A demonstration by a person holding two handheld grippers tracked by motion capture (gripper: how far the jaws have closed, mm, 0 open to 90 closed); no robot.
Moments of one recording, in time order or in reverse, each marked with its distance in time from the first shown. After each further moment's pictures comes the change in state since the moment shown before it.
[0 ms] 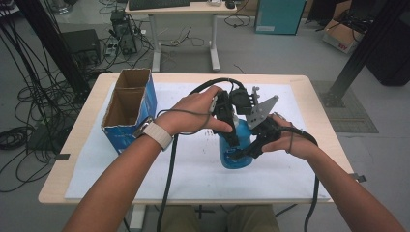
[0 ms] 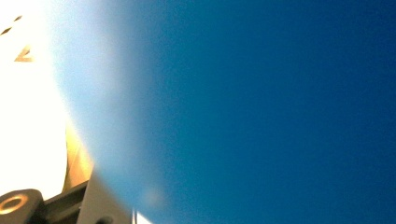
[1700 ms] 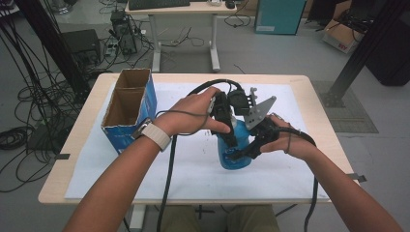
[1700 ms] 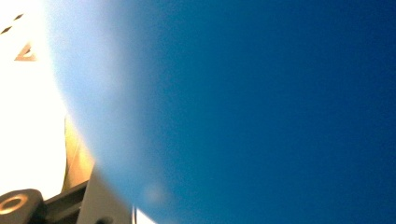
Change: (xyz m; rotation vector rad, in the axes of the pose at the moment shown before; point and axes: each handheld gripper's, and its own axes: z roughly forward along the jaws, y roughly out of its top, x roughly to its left) left arm 0.001 -0.004 0.002 0.002 -0.005 -0.007; right arm 0.000 0.000 0.005 0.009 0.008 0.014
